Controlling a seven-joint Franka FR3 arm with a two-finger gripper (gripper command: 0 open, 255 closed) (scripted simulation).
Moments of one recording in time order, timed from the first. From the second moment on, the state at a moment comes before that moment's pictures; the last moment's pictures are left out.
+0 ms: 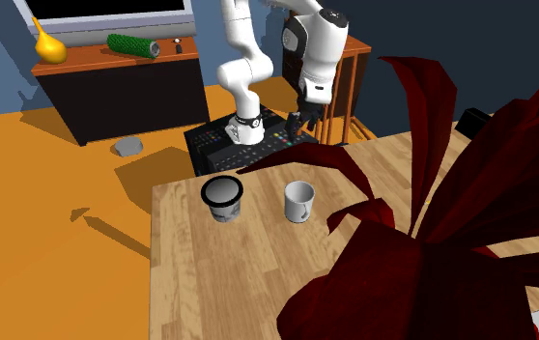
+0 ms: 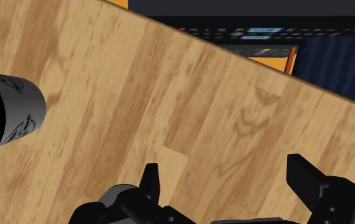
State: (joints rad) arm -0.10 -0.23 -0.06 -2.25 -0.11 1.91 -0.21
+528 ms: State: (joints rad) arm -0.13 0.04 -0.10 -2.05 -0.10 2.01 -0.27
